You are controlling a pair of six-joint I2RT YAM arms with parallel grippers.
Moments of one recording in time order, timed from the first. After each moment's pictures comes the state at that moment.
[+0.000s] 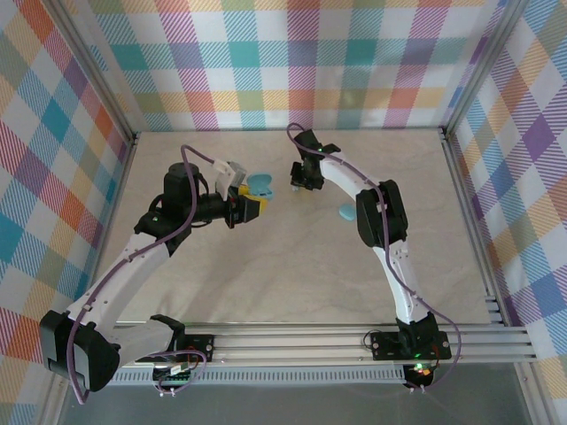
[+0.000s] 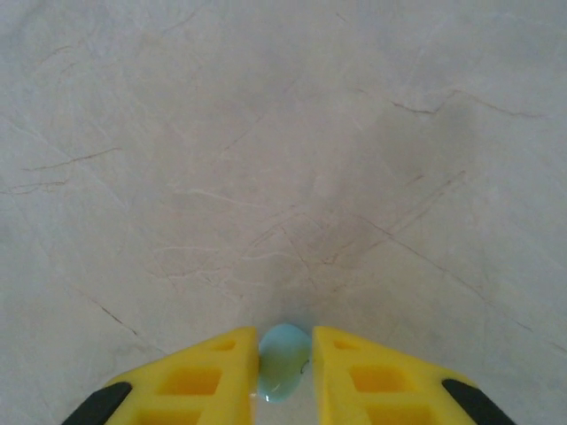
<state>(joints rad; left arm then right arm) -0.37 1.13 0.97 -0.24 0.73 -0.05 0.49 2.46 2.12 -0.79 -0.07 0.64</state>
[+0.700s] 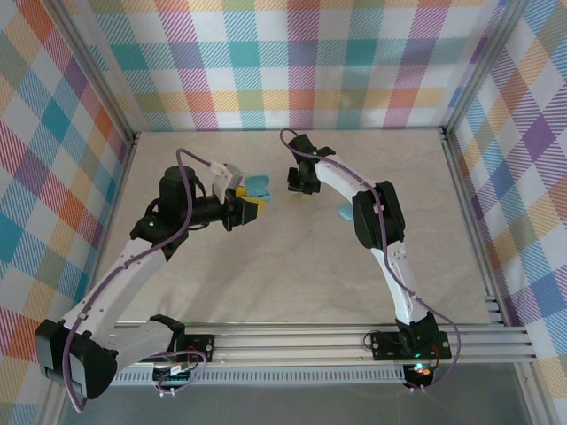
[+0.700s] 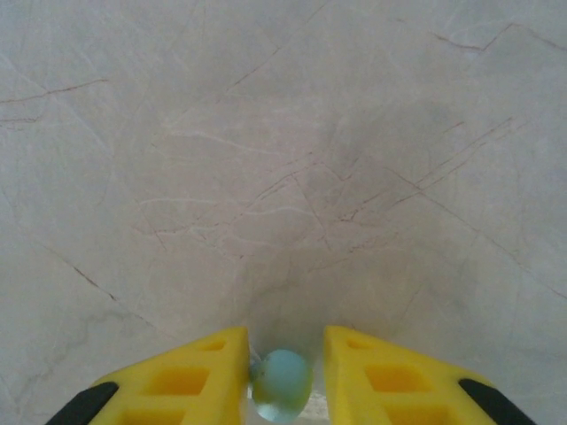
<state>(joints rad) -0.37 1.08 0.95 -0.25 0.72 -0.05 0.52 2.46 2.11 -0.81 -0.05 0.59</state>
